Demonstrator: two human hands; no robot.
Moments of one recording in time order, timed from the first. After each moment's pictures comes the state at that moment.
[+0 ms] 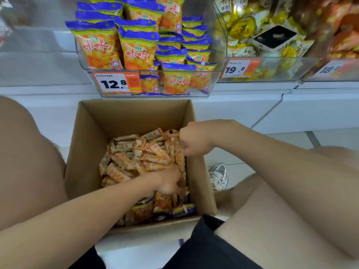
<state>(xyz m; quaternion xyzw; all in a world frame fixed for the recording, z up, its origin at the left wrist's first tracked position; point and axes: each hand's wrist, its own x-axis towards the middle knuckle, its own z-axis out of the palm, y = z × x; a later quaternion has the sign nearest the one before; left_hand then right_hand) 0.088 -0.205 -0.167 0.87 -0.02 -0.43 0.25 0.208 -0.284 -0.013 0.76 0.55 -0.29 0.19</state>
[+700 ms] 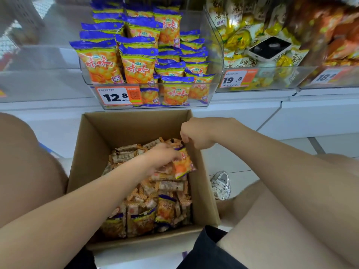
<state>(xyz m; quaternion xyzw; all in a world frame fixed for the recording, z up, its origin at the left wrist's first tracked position) 0.119 -0.166 -0.099 0.70 0.32 -0.21 0.61 0.239 -0.275 -0.005 0.80 0.52 -0.26 0.18</state>
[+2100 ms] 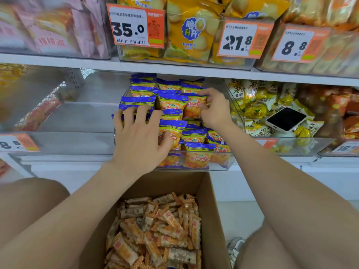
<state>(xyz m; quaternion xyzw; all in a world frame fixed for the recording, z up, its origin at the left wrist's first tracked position) 0.149 -0.048 0.046 0.94 0.22 0.28 -0.03 0.367 -0.160 0.060 0.86 0.29 0.07 -0.41</state>
